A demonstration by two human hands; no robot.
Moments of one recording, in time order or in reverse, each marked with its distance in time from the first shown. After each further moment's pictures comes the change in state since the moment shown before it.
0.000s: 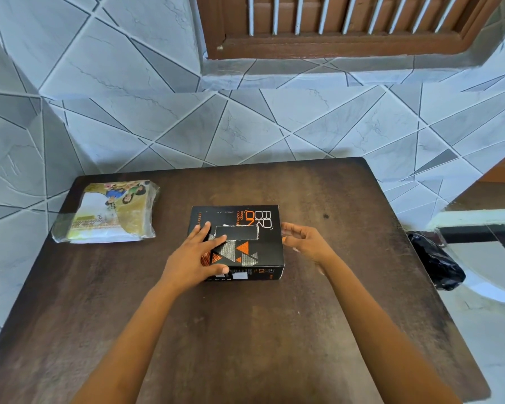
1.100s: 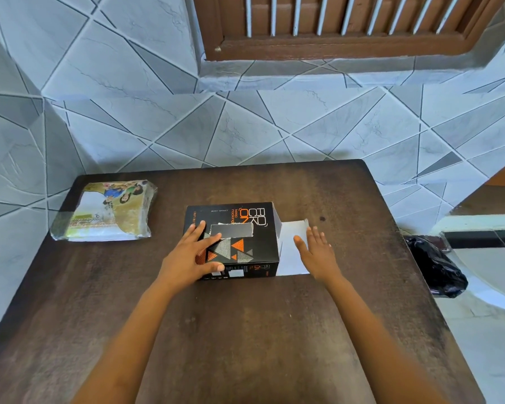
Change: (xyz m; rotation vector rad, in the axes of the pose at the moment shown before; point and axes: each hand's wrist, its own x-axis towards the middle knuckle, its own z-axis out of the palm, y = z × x) left_hand 0.003 0.003 0.010 -0.120 0.054 -0.037; right_hand 0.015 0.055 -0.025 -0.763 0.212 0.050
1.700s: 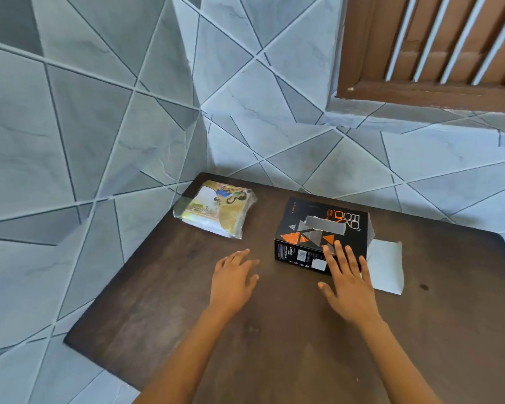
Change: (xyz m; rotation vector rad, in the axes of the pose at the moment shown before) left_hand -0.053 -0.032 0.003 0.202 0.416 -0.252; right_hand 0.009 -0.087 0.032 -0.525 0.167 -0.625
